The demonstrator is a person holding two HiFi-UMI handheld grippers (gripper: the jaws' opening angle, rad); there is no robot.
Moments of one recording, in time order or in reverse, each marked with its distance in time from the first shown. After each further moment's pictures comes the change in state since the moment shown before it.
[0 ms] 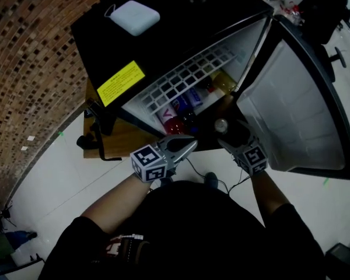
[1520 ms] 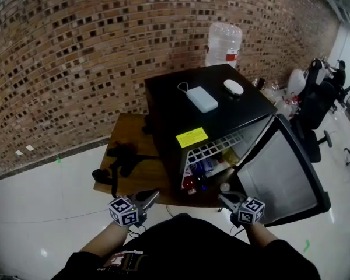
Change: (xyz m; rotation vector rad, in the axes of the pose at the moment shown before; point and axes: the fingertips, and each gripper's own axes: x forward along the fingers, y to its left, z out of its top) left arm -0.230 0.009 0.028 0.033 -0.255 0.339; right arm -0.025 0.107 0.100 0.198 -0.034 0.350
